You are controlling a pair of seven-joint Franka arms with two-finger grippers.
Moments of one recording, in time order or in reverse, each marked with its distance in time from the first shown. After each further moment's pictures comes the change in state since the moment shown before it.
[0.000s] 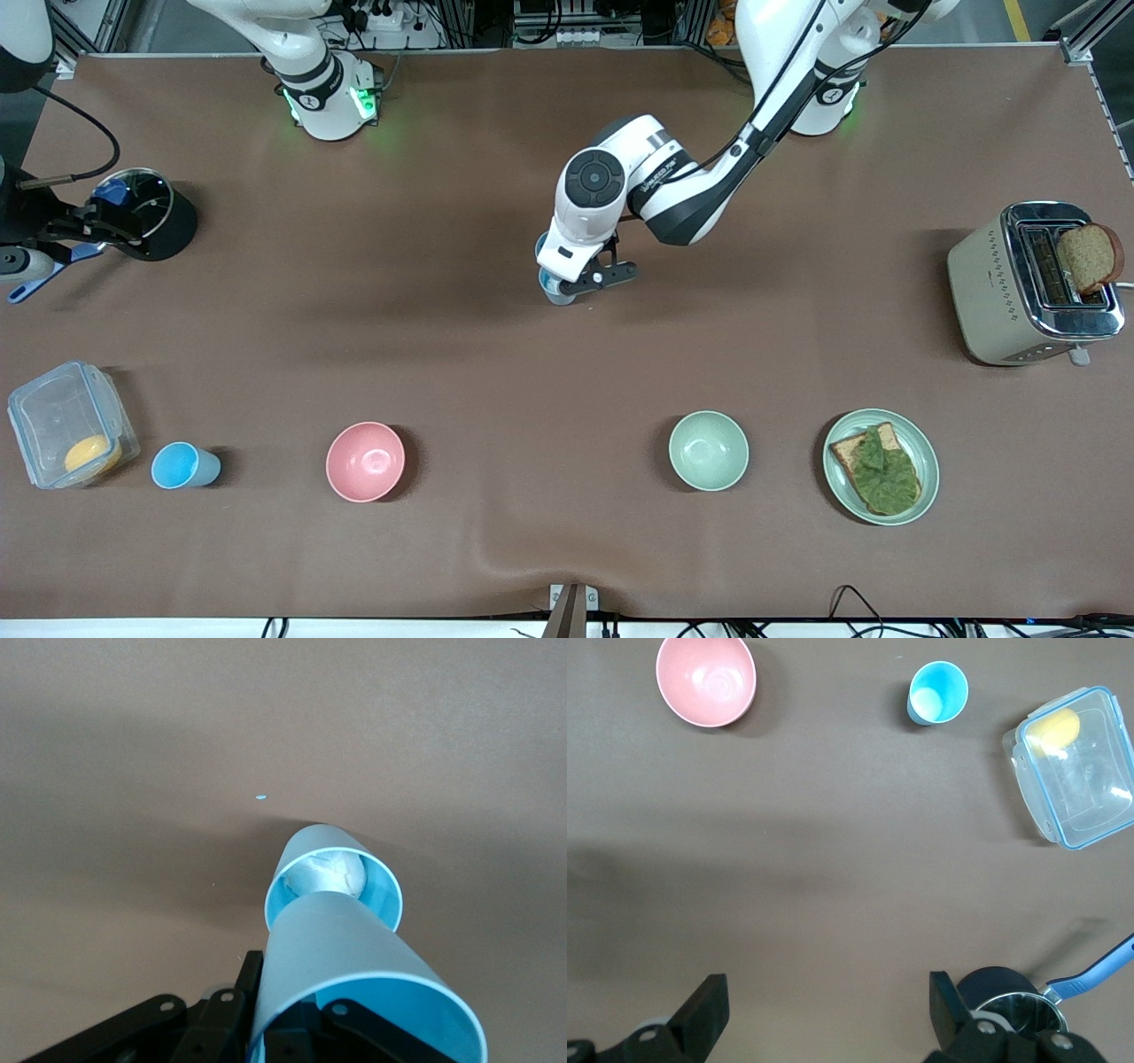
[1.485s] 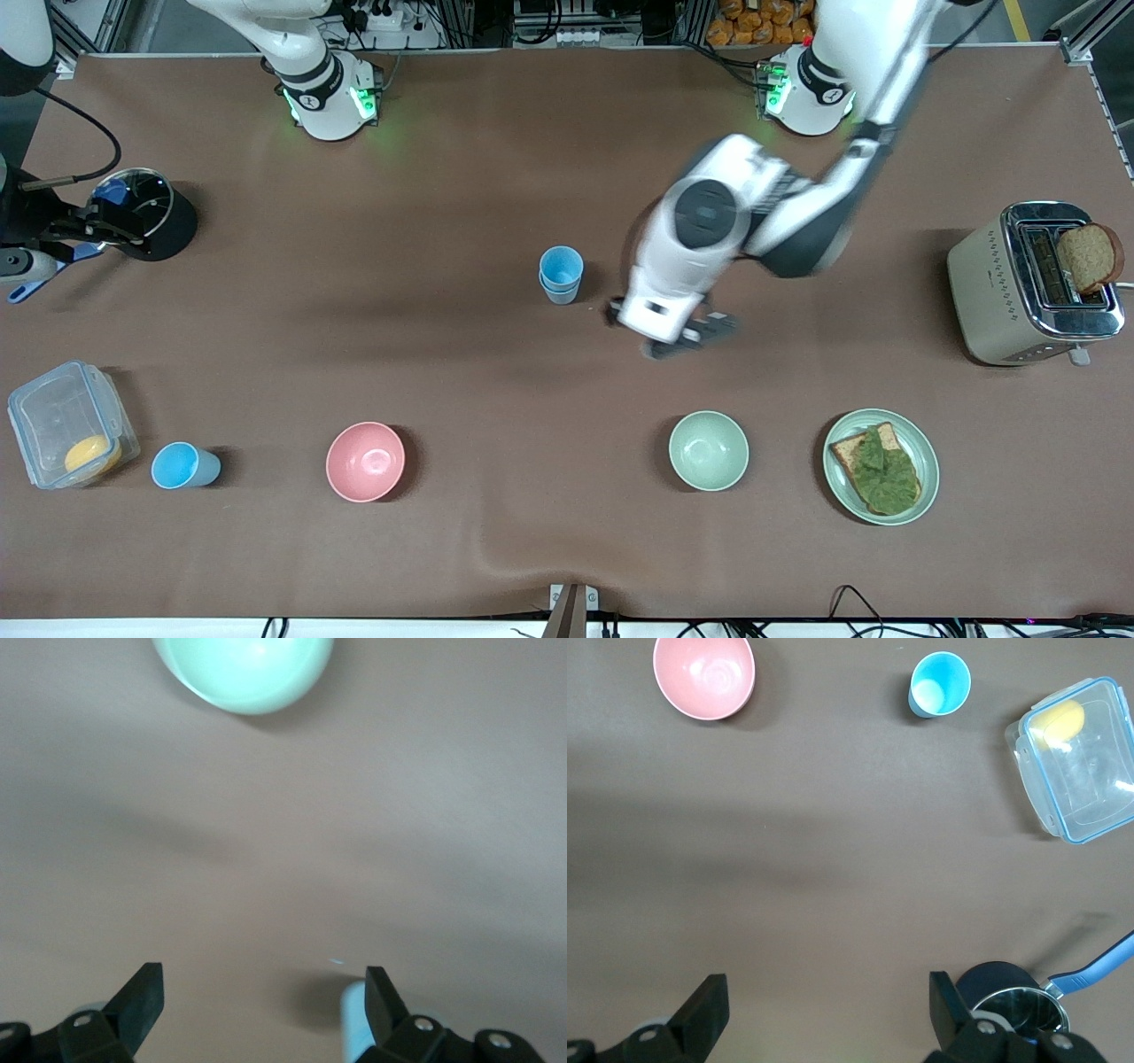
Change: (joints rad) left arm 0.266 -0.082 0.023 0.202 0.083 -0.272 0.189; right arm 0.000 0.002 -0.001 -0.001 0.001 -0.012 0.000
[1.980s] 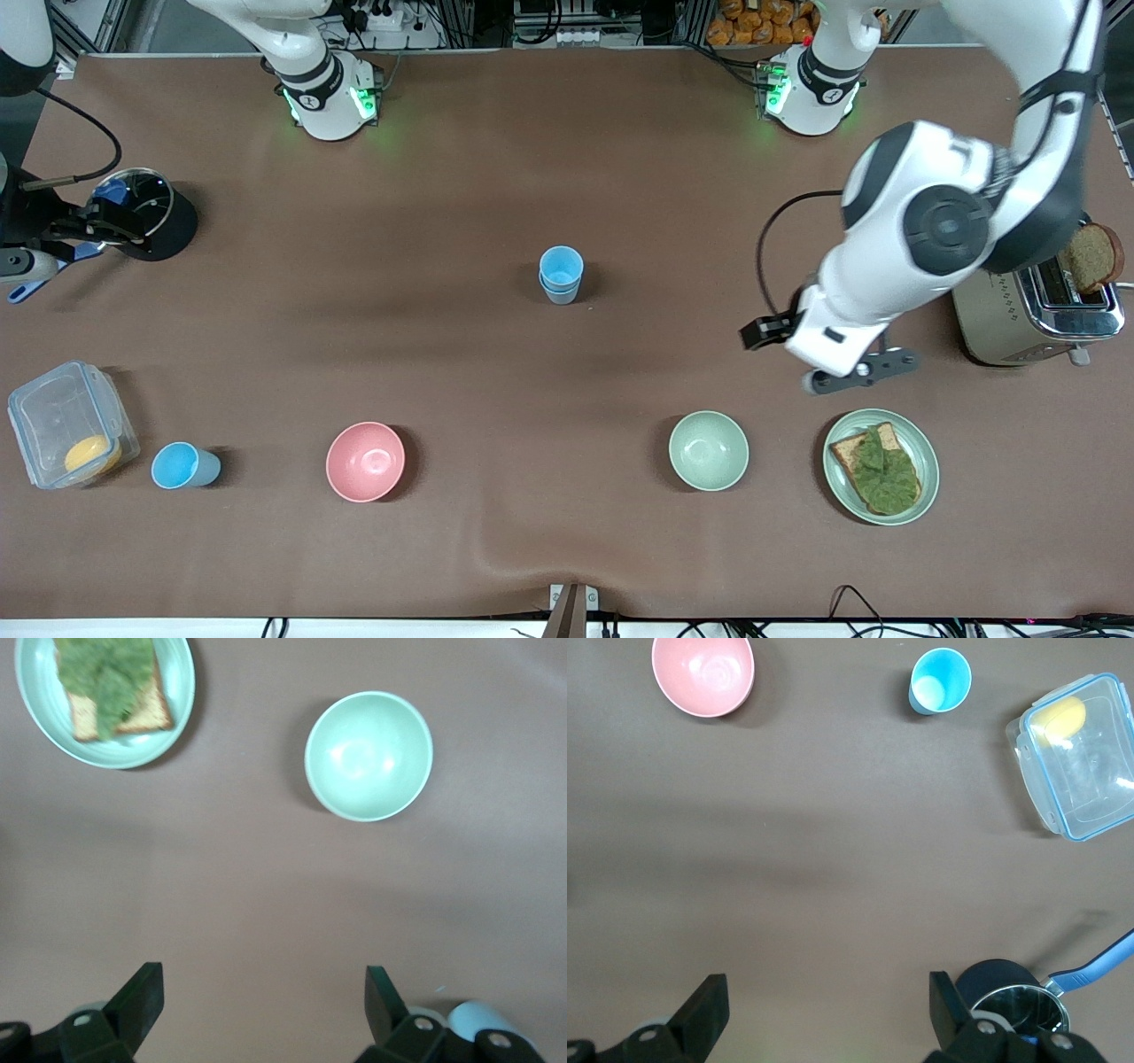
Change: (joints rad) left arm 0.194 -0.108 0.018 0.033 0.000 -0.130 0.380; right arm 0.000 0.000 -0.001 -0.001 0.000 -0.004 0.000
